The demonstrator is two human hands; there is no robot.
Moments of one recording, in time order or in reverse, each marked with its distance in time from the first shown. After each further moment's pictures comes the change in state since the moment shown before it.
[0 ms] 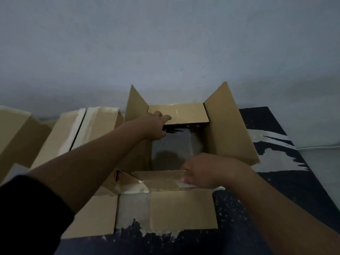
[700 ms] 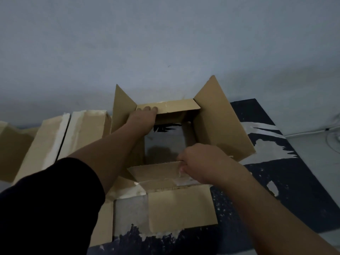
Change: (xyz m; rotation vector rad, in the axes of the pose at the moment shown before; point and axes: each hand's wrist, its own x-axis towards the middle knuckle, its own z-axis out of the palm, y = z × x) left_hand 0.054 -0.021 0.023 0.126 0.247 -0.075; right_hand 0.000 -0.005 0.000 -0.018 0.296 0.101
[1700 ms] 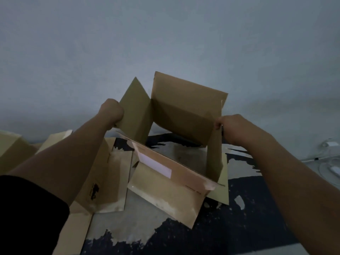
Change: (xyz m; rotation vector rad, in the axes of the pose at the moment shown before) left_hand -0.076 0.038 -0.133 -0.864 0.323 -0.590; right_hand -0.084 0.170 -0.064 -0.040 0.394 0.292
